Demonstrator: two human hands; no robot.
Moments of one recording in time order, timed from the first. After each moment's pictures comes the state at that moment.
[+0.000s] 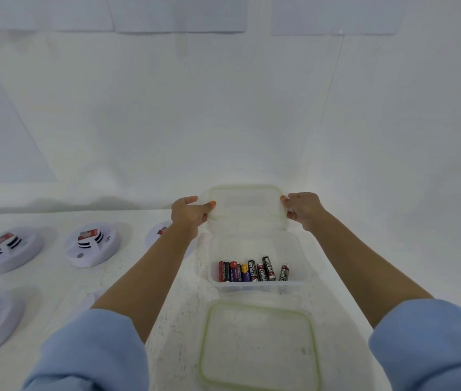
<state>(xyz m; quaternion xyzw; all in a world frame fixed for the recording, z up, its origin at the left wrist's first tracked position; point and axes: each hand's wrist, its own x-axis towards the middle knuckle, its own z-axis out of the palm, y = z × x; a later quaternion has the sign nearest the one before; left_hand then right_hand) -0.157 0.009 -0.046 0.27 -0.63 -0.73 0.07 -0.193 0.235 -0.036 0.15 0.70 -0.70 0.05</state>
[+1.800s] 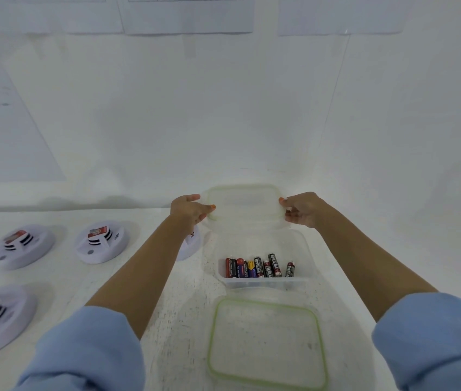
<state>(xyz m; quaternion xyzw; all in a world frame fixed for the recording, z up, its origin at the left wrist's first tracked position) -0.154 -0.012 -0.040 0.24 -0.64 -0.73 0.02 -0.190 0.230 -0.029 0.15 0.71 -0.68 0.14</state>
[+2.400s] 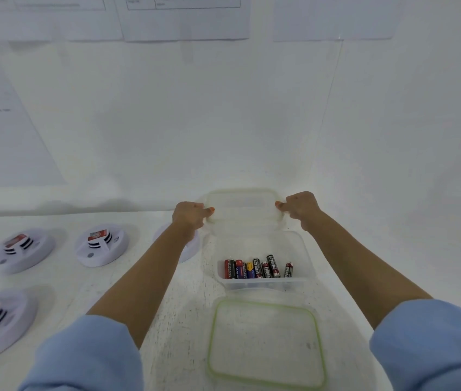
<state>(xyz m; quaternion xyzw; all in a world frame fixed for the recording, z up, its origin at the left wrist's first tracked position) -0.150 -0.006 -0.047 0.23 -0.72 -0.65 0.03 -0.188 0.225 -0.035 0.11 0.85 -0.52 0.05</state>
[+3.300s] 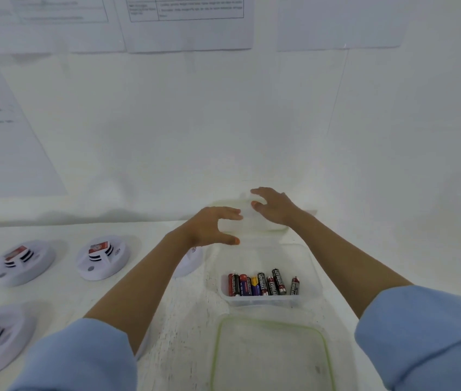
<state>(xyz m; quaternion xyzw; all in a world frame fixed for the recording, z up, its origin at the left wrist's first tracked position) -0.145 -0.003 -0.026 -0.18 -0.93 -0.31 -0.05 -0.202 0.183 -0.018 -0.16 0.96 -0.23 0.05</state>
